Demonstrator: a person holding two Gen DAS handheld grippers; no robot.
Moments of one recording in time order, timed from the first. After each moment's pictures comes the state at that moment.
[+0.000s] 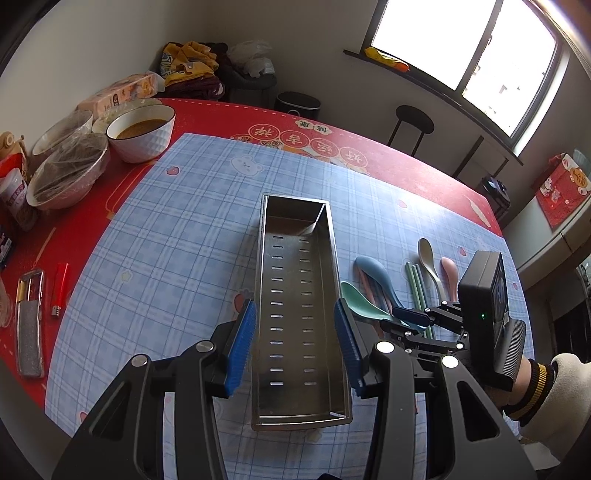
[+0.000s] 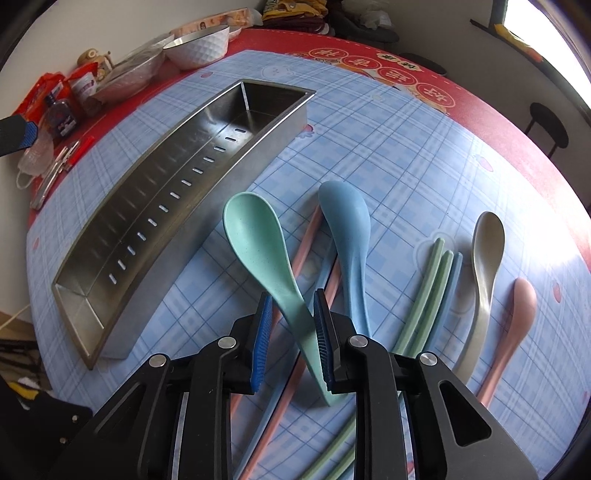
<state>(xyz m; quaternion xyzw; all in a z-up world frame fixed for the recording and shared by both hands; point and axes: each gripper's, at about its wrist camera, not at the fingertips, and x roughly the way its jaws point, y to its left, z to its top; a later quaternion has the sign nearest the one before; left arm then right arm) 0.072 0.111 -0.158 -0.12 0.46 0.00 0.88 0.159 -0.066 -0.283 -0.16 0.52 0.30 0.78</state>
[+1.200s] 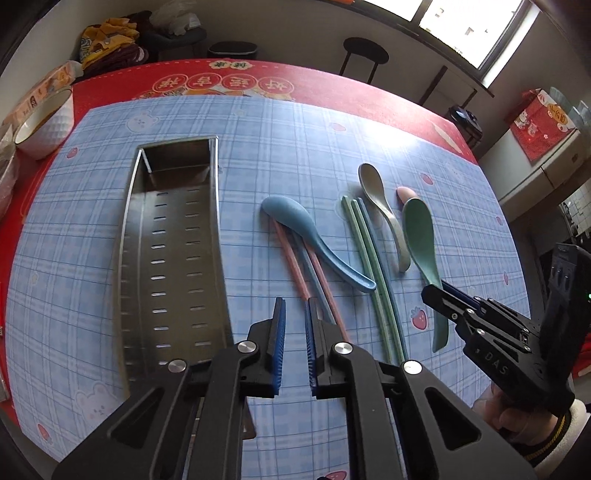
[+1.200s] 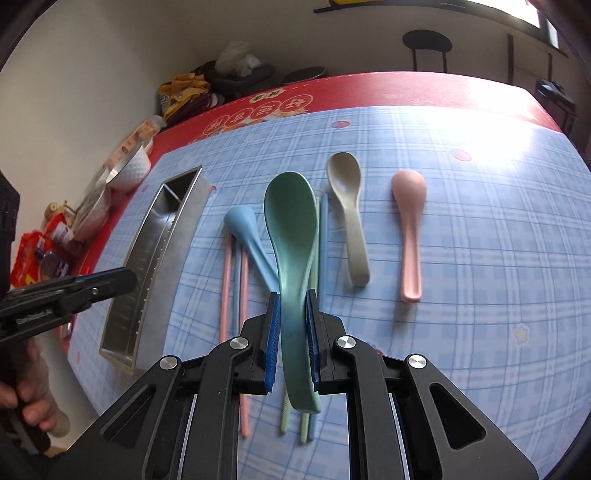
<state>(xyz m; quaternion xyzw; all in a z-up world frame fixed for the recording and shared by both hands) 0.121 0.002 -0.219 -0.07 0.55 -0.09 0.83 0.121 -0.207 -0.249 0.11 0.48 0.17 0.85</state>
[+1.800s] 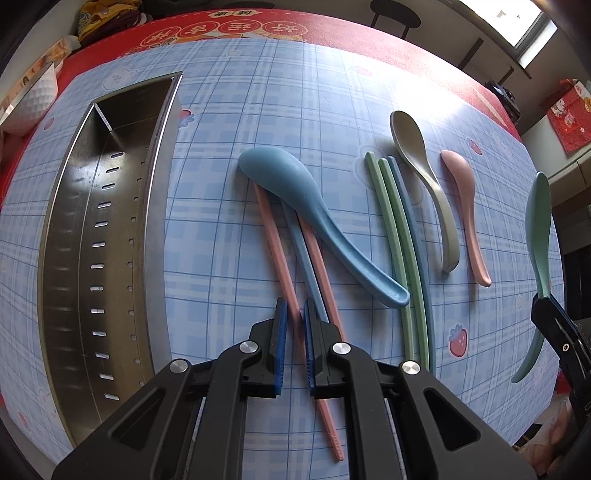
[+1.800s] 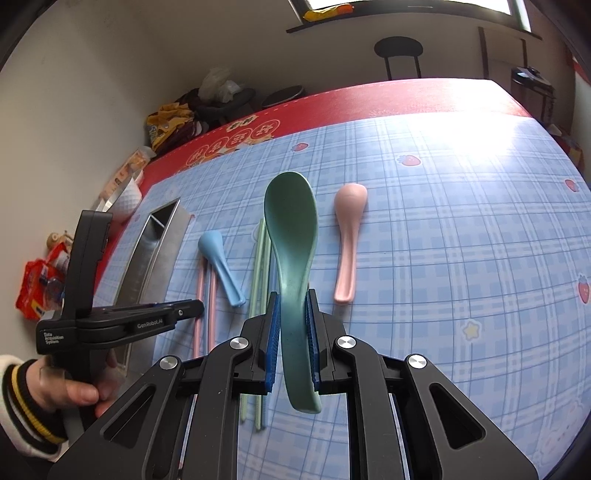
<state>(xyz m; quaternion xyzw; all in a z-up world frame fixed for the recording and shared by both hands) 0.162 -0.032 -0.288 -0.05 0.60 -0.03 0.80 0.115 -0.254 -0.241 0.14 0.46 0.16 0.86</state>
